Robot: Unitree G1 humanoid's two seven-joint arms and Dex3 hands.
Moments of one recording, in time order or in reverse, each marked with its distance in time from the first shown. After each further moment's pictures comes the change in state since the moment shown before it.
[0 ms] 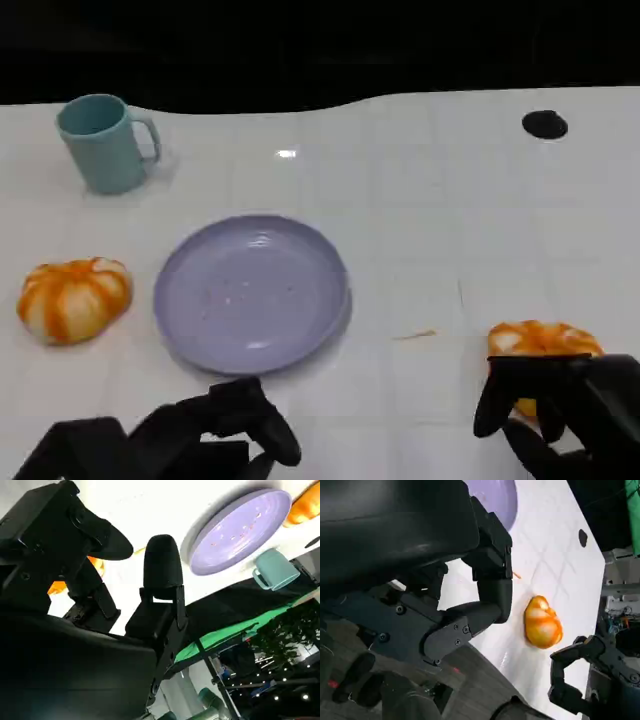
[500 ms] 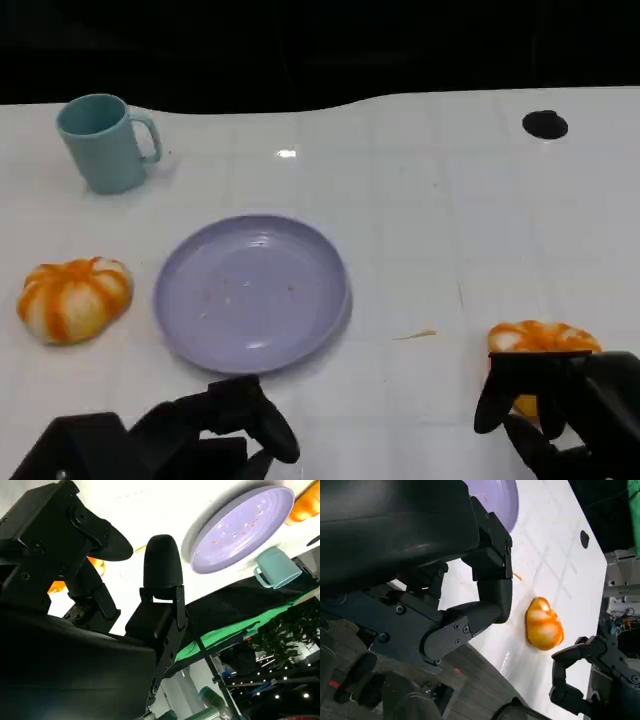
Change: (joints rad) left arm -0.007 0.001 0.004 -0.006 0.000 0.018 0.000; right arm -0.008 -0.001 0.000 0.007 -0.002 -0.001 -0.007
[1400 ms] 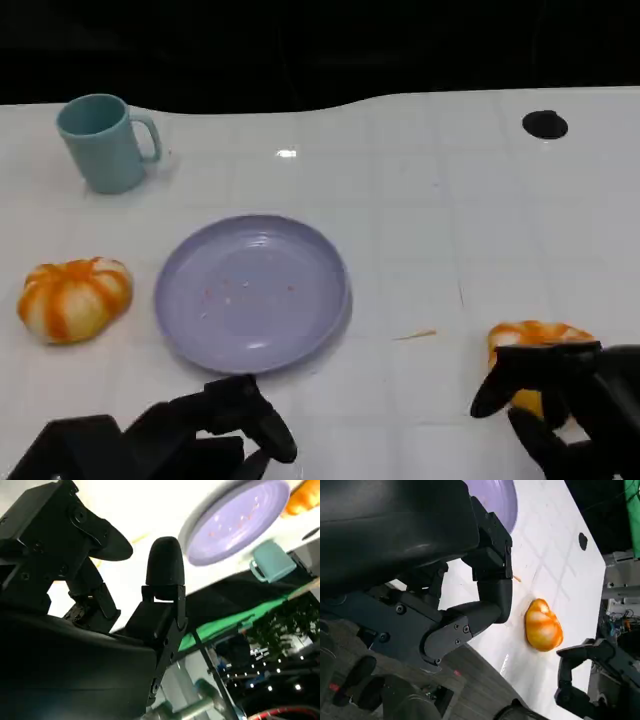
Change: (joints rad) left arm 0.011 0.001 0.010 -0.016 0.002 0.004 0.000; right arm 0.010 -0.003 -0.027 -0.050 -0.052 -0.004 -0.030
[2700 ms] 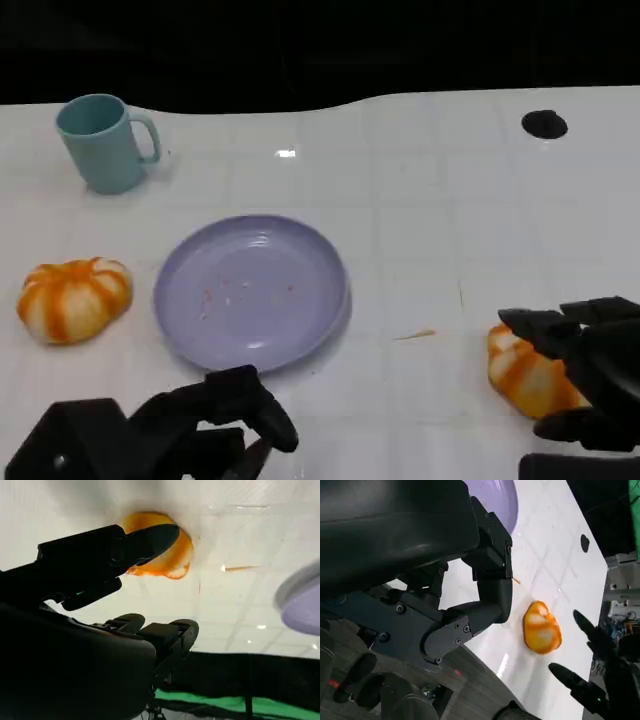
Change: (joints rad) left arm -0.028 -0.011 0.007 -0.029 -0.007 0.073 0.002; right arm -0.102 -0.089 0.036 -0.156 -0.351 0.434 0.479
